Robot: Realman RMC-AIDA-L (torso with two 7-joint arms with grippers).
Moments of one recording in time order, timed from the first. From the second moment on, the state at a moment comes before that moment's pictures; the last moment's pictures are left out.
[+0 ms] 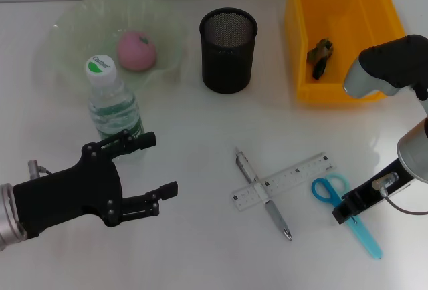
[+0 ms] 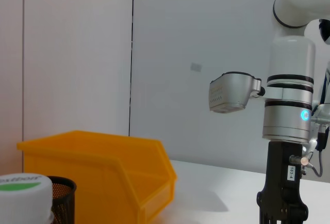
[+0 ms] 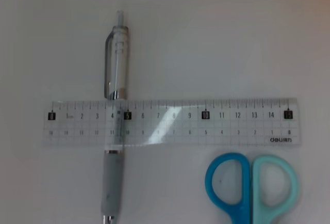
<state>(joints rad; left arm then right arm) -0.21 -2.07 1.06 0.59 1.53 1.64 -0.91 0.44 2.09 -1.57 -1.42 -2.61 -1.64 2.96</state>
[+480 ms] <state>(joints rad) -0.21 -2.07 1.06 0.59 1.53 1.64 -0.91 0.44 2.09 -1.59 -1.41 -2.62 -1.64 2.96</state>
